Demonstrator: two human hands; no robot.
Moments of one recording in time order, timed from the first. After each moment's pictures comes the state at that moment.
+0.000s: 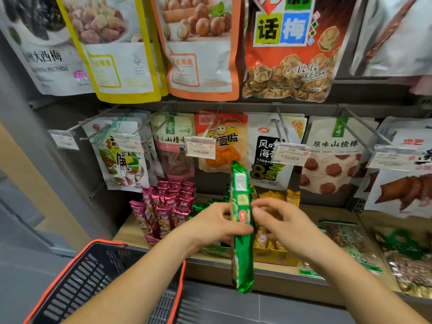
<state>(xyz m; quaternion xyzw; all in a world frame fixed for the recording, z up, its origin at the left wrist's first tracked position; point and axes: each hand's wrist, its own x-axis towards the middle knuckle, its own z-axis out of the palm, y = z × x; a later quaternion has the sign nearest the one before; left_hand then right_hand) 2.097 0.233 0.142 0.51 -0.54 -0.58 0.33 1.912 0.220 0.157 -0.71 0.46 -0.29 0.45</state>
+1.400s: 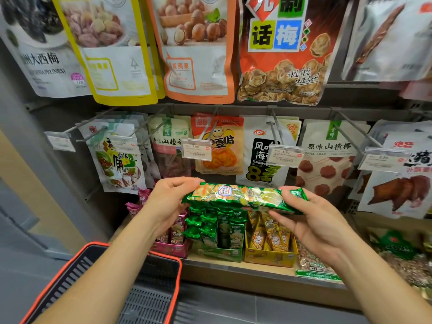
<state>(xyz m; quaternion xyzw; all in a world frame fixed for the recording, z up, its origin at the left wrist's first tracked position) 2.152 0.228 0.167 0.53 -0.40 -0.49 0.57 1.882 0.213 0.176 -0.31 0.38 -0.48 0.73</state>
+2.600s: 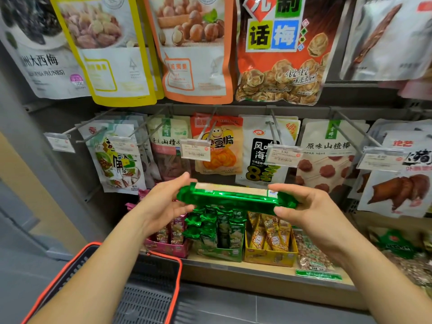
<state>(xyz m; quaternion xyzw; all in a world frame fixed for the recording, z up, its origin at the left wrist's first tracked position) 2.169 0.226 0.164 0.52 -0.33 -0.59 0.52 1.875 0.217 0.183 -0.61 0.46 -0.39 0.52</state>
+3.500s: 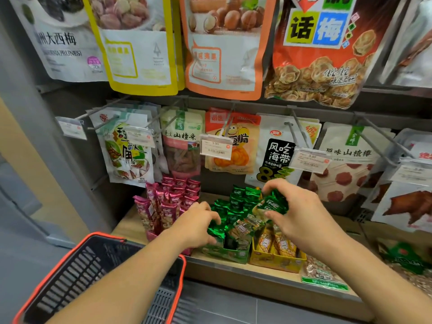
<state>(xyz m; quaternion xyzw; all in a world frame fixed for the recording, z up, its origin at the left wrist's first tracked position) 2.166 0.197 0.077 0.65 -0.74 -0.16 0.03 1.922 0.207 0.183 -0.85 0.45 -0.24 0.14</state>
